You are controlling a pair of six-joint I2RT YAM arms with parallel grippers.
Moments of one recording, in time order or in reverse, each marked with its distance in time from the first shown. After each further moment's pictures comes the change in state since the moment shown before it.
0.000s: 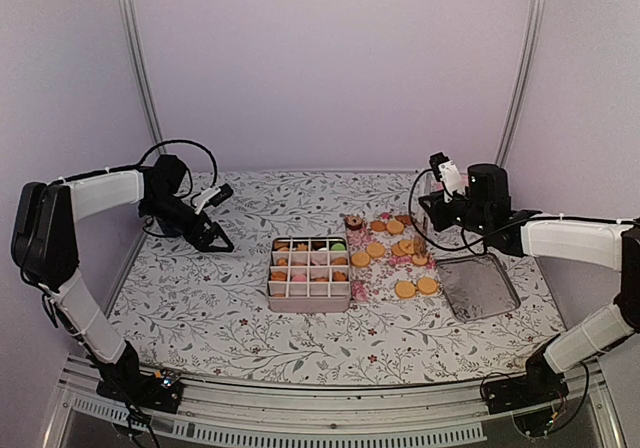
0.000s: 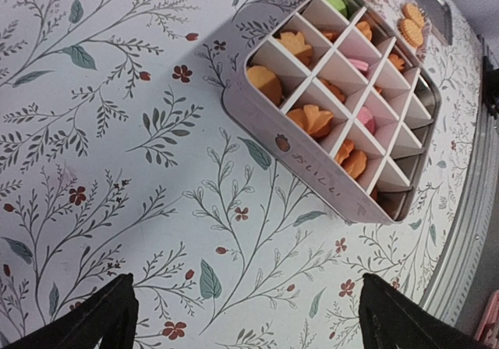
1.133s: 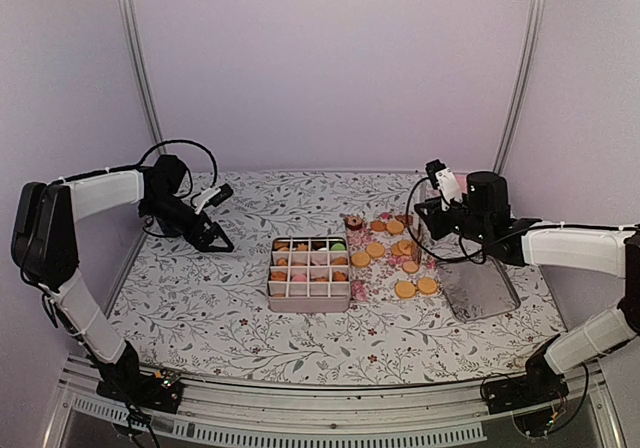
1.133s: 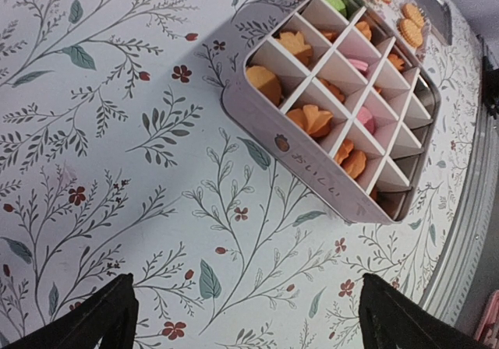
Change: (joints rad) left arm 0.000 0.000 0.000 0.000 0.001 0.000; right arm 0.035 -0.026 -0.058 0.041 -0.009 0.001
